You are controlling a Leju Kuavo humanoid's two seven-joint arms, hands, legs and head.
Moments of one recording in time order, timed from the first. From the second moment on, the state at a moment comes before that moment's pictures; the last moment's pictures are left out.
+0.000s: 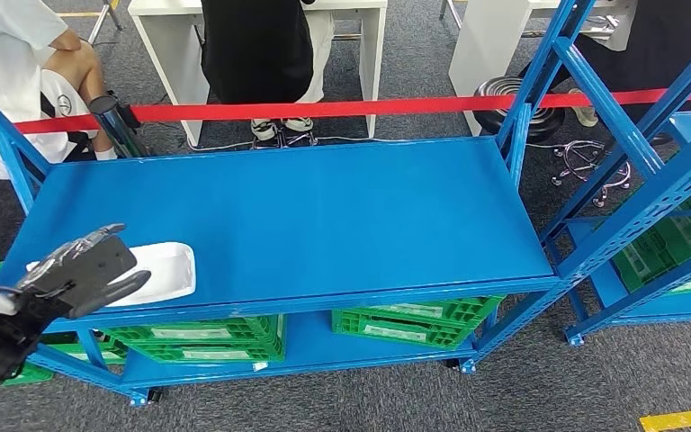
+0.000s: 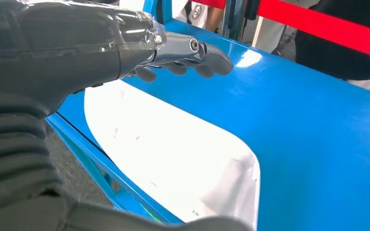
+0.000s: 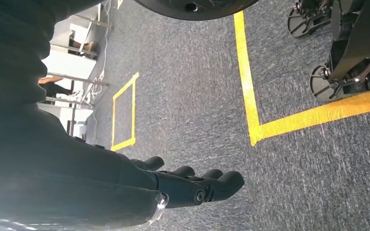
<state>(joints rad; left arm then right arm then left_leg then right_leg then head) -0.12 0.79 -0.28 -1.94 -0.20 -0.15 0.67 -0.17 0.15 -1.52 -0.10 1.50 -0.02 0.23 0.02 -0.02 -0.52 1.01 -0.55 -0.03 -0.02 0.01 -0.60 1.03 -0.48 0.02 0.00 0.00</state>
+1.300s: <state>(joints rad) -0.12 0.80 -0.30 -1.90 -0.17 -0.24 0.67 -0.17 0.15 -1.52 -0.10 1.50 -0.02 0.24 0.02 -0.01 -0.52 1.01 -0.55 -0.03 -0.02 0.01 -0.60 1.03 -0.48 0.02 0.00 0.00</state>
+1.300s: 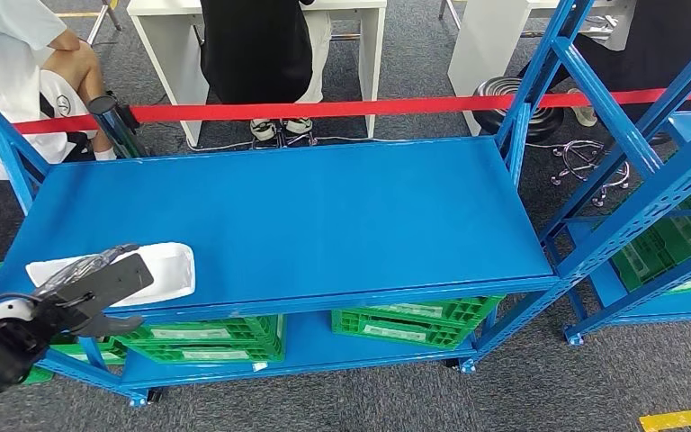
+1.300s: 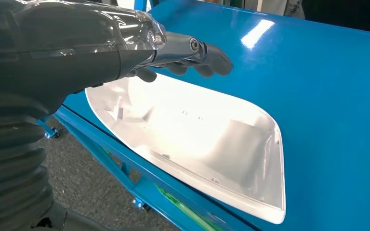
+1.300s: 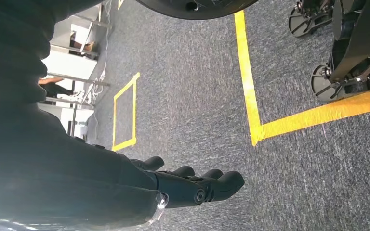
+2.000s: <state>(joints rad) -0.12 0.75 -0.38 -1.87 -0.20 -0.23 0.67 -0.17 0.15 -1.52 -0.10 1.51 -0.02 0.24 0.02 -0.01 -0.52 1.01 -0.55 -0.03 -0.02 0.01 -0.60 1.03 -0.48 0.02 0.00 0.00</state>
